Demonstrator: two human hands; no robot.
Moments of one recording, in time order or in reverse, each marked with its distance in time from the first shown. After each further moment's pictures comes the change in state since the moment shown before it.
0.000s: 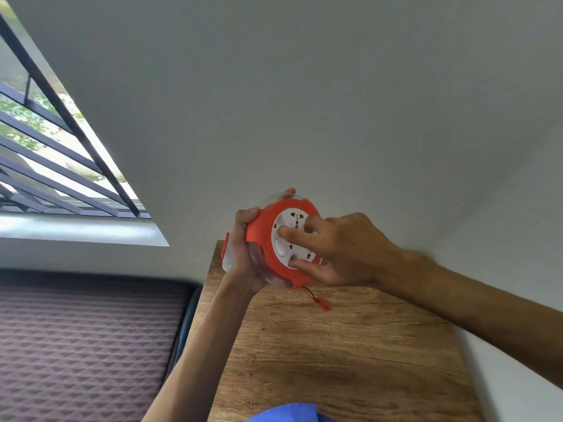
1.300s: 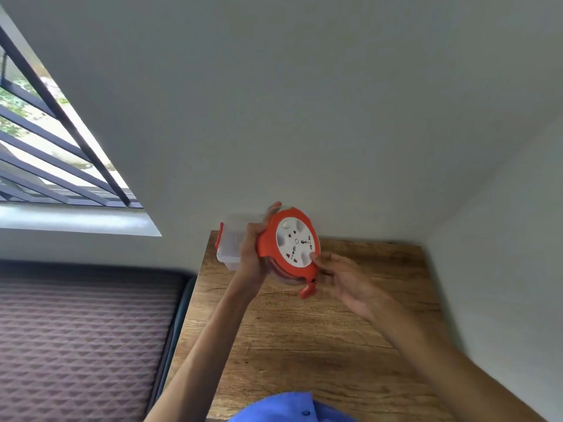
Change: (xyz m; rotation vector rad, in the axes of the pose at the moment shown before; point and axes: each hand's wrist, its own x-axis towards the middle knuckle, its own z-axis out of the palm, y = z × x) left_hand 0.005 -0.049 -0.029 0.253 0.211 0.095; right_hand -0.069 -0.031 0.117 1.922 0.005 1.482
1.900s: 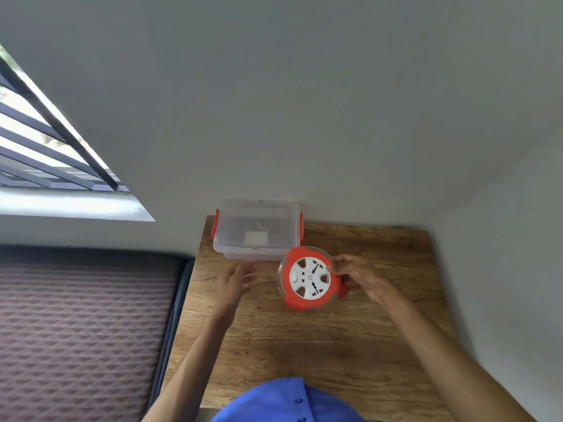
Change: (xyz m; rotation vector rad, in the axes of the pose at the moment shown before) left_hand -0.003 -0.113 -0.105 0.379 0.359 -0.352; right_hand 0.074 0.037 -0.079 -0.476 0.238 0.135
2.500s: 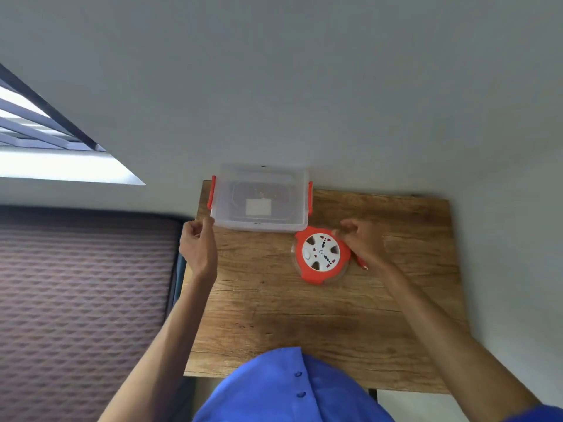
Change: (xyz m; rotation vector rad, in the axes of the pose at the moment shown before) left_hand 0.060 0.022 -0.035 -0.028 0.511 0.045; right_hand 0.052 0.000 0.022 -0.359 0.298 -0.154
